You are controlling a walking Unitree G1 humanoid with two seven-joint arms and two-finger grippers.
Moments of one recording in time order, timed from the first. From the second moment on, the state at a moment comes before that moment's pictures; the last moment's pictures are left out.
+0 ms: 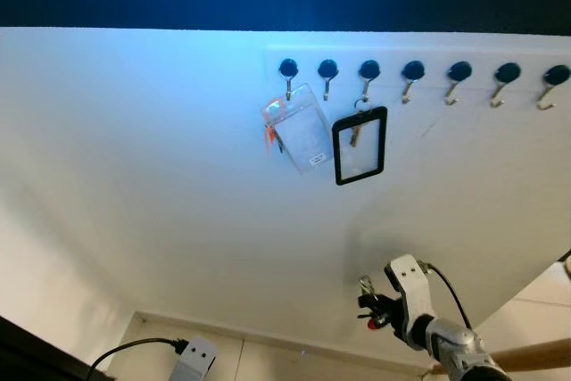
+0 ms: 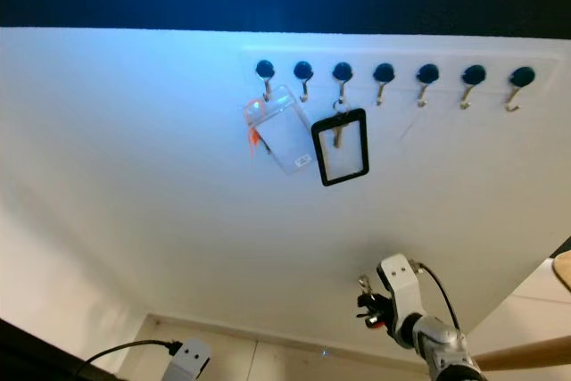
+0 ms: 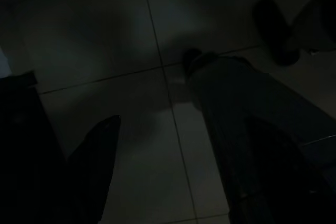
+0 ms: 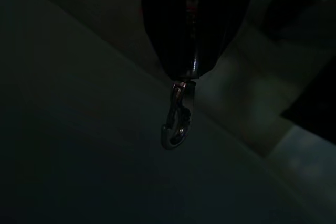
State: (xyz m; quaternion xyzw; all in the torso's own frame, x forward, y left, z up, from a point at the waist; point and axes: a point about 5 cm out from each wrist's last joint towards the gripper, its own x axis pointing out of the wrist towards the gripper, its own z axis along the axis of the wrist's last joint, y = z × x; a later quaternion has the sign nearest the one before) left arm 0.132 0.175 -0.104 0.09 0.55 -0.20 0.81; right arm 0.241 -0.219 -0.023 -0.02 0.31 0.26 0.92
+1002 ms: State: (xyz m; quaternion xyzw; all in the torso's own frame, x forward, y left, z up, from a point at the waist) left arm 0.137 0.174 -0.102 0.10 0.54 -0.22 0.81; right arm 0.233 -0.175 0.129 0.27 -0.03 0.57 0.77
